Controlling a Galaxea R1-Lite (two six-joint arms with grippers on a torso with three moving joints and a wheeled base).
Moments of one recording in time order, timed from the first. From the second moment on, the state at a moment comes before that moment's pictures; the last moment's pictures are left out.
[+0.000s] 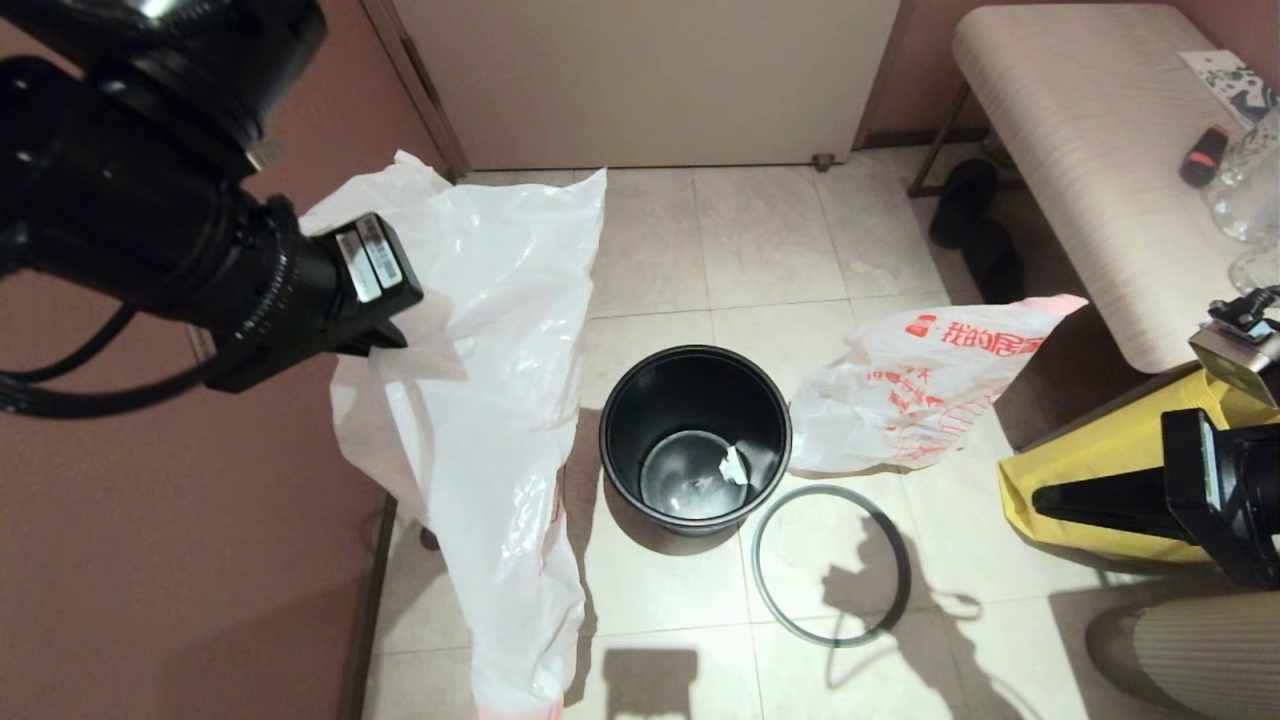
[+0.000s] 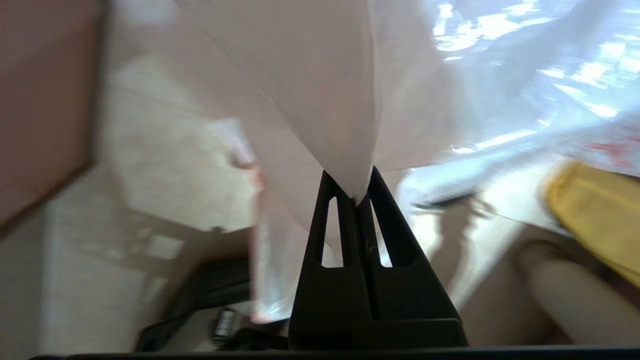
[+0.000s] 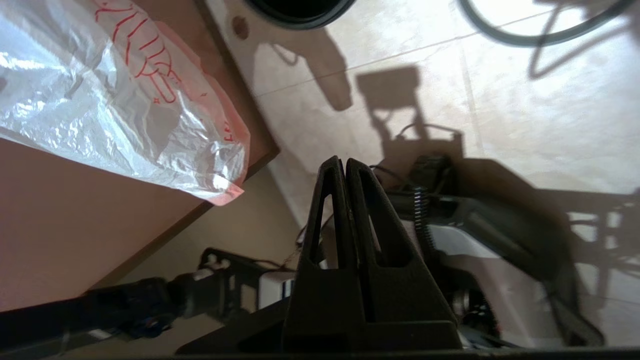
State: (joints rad) left arm -0.57 1.62 -1.86 1.03 0.42 -0.84; right arm 0.27 1.28 -0.98 0.34 0.37 0.66
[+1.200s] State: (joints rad) left arm -0.57 1.96 -1.96 0.40 0.10 -0.95; right arm 0.45 1.71 -1.22 0.21 0.36 0.65
